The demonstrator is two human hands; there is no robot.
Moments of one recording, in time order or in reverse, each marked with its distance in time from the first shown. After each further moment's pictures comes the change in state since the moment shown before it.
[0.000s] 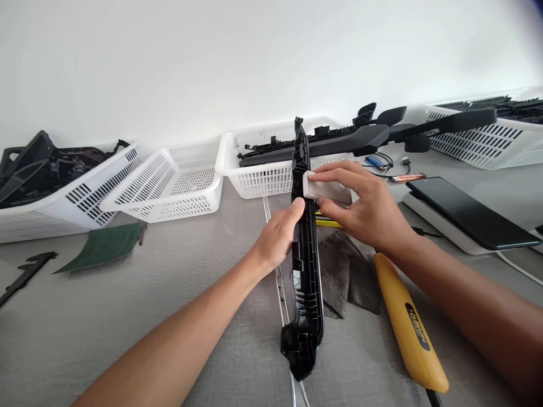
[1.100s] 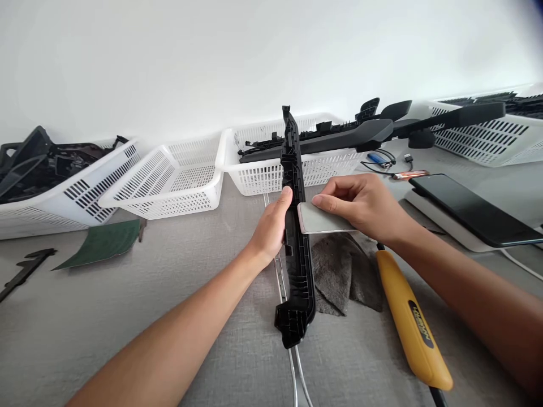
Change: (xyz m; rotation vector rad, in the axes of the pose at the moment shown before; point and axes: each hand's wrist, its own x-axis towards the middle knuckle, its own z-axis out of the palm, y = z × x) left_hand 0.005 -0.009 -0.006 -0.078 0.245 -0.111; right_hand 0.002 -0.006 -0.004 0.468 -0.192 0.454
